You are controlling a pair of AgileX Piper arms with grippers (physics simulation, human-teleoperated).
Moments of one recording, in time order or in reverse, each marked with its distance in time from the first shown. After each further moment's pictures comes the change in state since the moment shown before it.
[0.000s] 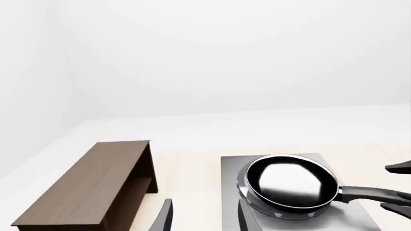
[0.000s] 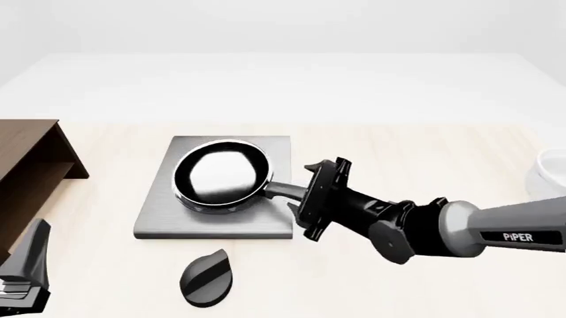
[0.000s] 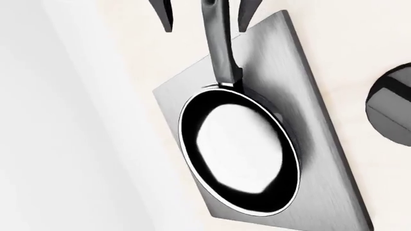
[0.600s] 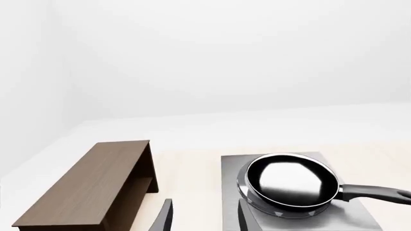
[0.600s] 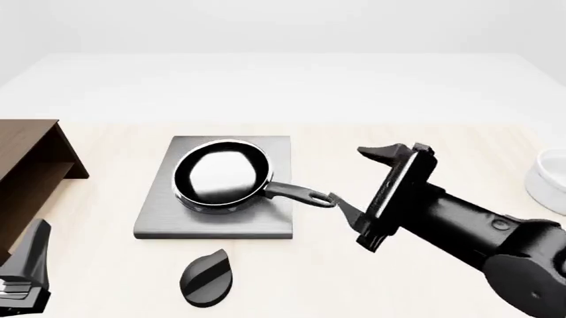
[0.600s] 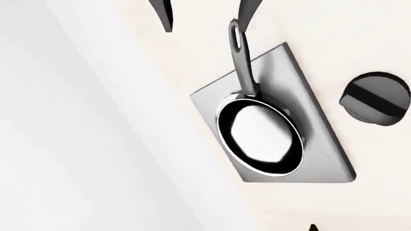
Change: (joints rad) left arm -0.002 0.000 -0.001 0.005 0.008; right arm -0.002 -0.628 0.197 0.281 0.083
